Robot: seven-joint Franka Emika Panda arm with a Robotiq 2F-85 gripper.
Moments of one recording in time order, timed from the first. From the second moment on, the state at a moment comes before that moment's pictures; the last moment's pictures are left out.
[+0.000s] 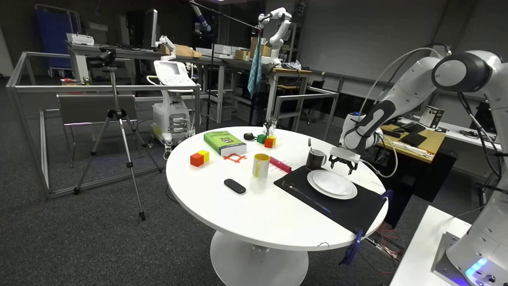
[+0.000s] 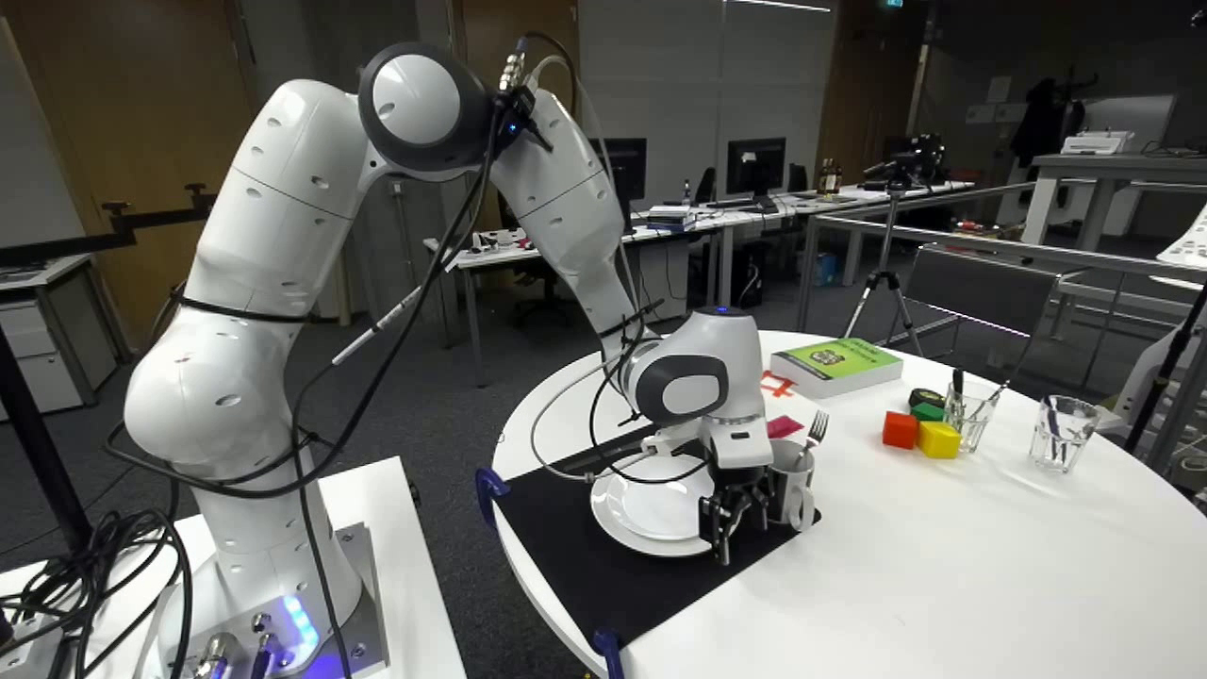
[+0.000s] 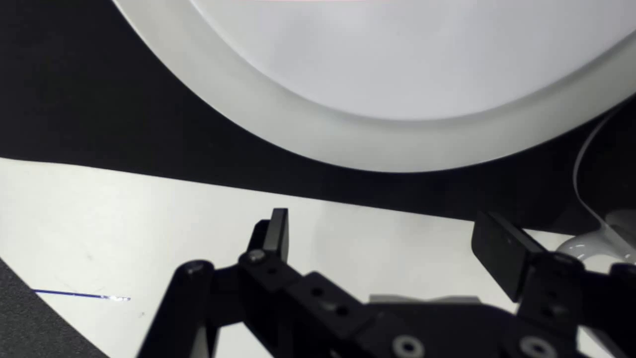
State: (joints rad) arm -0.02 0.57 -0.28 -2.14 -0.04 2.78 1.12
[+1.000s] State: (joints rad) arm -0.01 0.62 -0.27 -2.10 0.03 2.76 1.12
